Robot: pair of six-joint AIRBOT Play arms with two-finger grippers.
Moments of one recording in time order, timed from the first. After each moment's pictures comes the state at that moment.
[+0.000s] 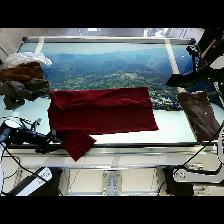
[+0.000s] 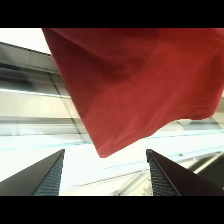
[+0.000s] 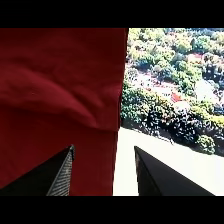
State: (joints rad) left arm 0.51 -1.10 0.49 1.09 -1.44 -1.36; right arm -0.21 -1.42 1.51 -1.14 1.33 1.22
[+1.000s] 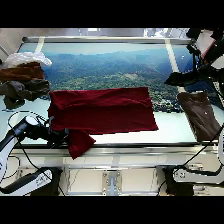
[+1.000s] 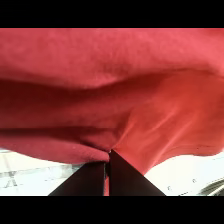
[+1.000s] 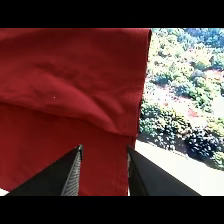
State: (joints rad) left arm 0.24 -1.19 0.48 1.07 -1.22 -1.47; right arm -0.22 -1.41 1.51 -1.09 1.34 1.21
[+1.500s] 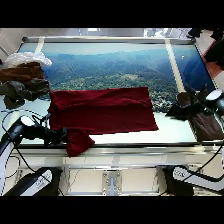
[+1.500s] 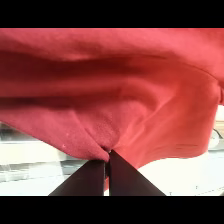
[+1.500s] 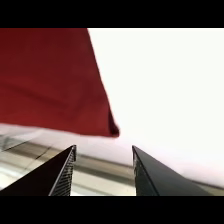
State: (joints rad) left arm 0.24 -1.05 0.48 1.07 -1.24 -1.47; right arm -0.42 -1.27 0.84 -1.04 1.33 1.17
